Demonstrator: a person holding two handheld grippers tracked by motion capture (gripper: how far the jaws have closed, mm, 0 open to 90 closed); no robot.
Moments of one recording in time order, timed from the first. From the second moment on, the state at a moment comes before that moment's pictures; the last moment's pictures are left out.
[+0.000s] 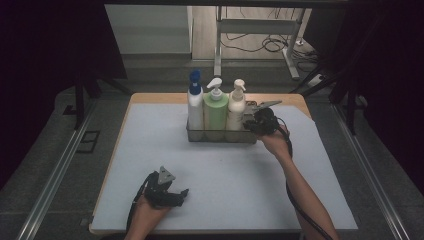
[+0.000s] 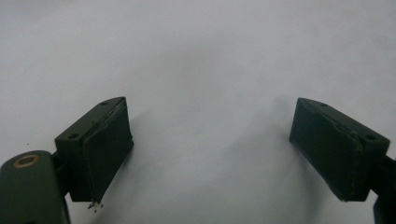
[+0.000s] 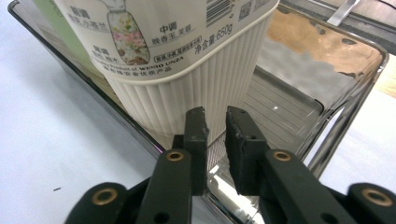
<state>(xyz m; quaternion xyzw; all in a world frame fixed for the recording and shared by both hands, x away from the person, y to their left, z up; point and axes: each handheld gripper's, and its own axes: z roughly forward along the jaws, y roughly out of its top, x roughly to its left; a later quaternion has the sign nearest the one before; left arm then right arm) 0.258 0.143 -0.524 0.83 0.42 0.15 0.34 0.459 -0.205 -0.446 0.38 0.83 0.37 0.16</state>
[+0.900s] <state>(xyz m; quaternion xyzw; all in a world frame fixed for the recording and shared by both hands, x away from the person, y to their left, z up) 0.258 0.143 -0.524 0.83 0.42 0.15 0.34 0.435 -0.209 -0.427 0.36 0.83 0.38 0.16</state>
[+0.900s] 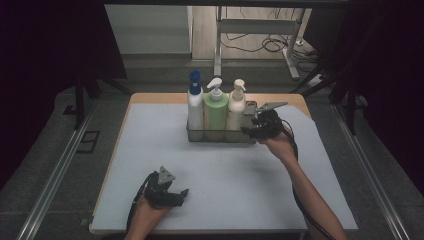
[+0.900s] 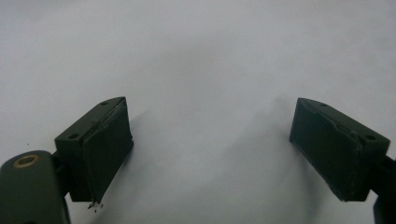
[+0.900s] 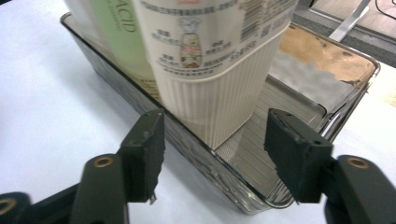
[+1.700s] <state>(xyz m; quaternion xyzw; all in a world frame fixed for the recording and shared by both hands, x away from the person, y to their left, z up) 0.258 0.143 -0.524 0.83 0.42 0.15 0.34 0.403 -0.219 -0.420 0.34 0.84 0.39 0.16</state>
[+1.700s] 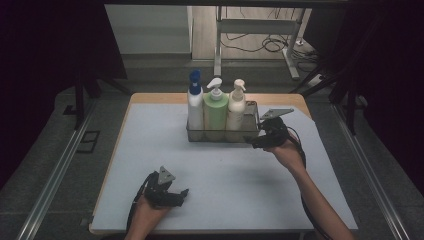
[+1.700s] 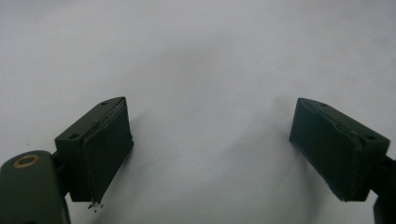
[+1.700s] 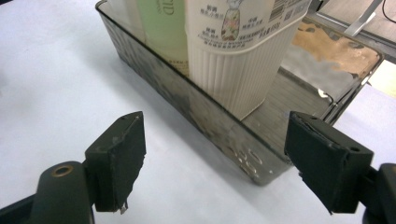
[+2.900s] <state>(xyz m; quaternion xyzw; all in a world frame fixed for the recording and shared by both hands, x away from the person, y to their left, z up) 0.258 0.143 -0.524 0.83 0.42 0.15 0.34 0.323 -0.256 -0.463 0.33 0.86 0.36 0.16</state>
